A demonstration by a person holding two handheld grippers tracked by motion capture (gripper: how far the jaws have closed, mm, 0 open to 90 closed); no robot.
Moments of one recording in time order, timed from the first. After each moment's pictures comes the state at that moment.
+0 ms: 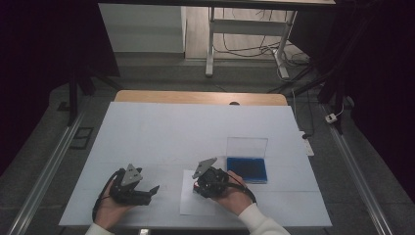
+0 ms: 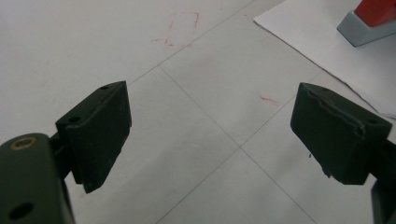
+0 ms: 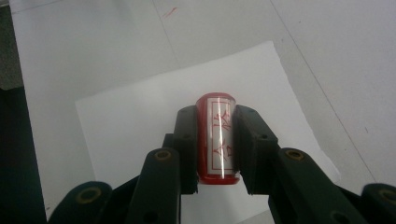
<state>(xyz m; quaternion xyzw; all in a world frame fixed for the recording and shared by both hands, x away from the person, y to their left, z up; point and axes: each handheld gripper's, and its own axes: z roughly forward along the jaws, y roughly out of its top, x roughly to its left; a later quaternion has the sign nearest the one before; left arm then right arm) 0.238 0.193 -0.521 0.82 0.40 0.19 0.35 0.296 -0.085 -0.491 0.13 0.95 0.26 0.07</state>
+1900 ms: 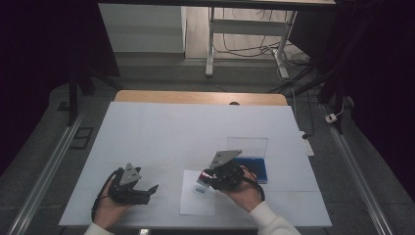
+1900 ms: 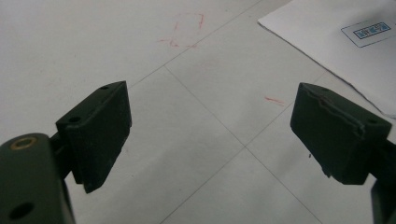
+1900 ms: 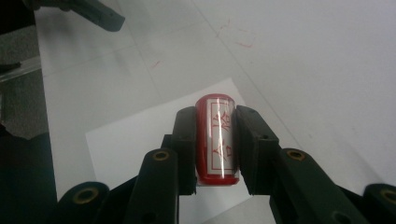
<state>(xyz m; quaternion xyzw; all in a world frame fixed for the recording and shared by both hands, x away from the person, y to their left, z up) 0.238 0.197 -0.521 0.82 0.40 0.20 0.35 0.304 -0.124 -0.464 0.17 0.91 0.37 0.08</state>
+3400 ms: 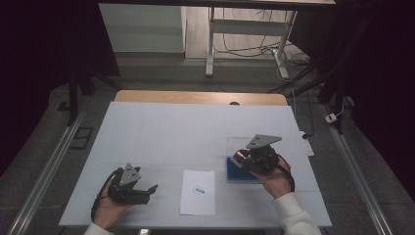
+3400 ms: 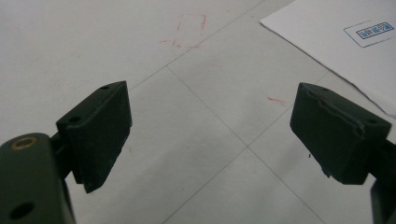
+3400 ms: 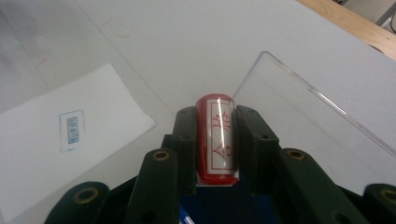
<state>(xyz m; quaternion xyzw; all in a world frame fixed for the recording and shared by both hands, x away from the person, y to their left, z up) 0.238 0.198 -0.520 0.82 0.40 0.20 0.35 0.338 -0.208 -0.436 0.27 0.88 0.36 0.17</state>
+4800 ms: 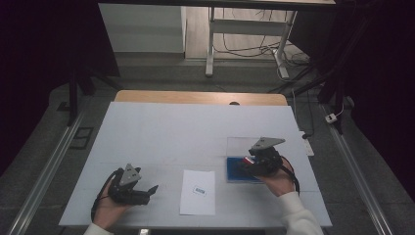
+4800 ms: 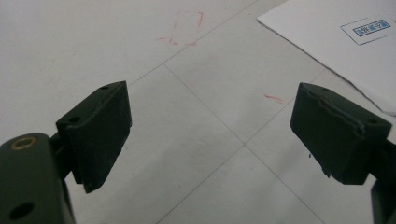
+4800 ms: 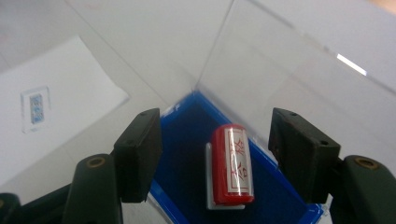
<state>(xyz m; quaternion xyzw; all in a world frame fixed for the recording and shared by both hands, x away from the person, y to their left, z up) 0.237 0.197 -0.521 0.82 0.40 0.19 0.35 0.346 -0.228 -0.459 0.30 0.87 0.35 0.16</state>
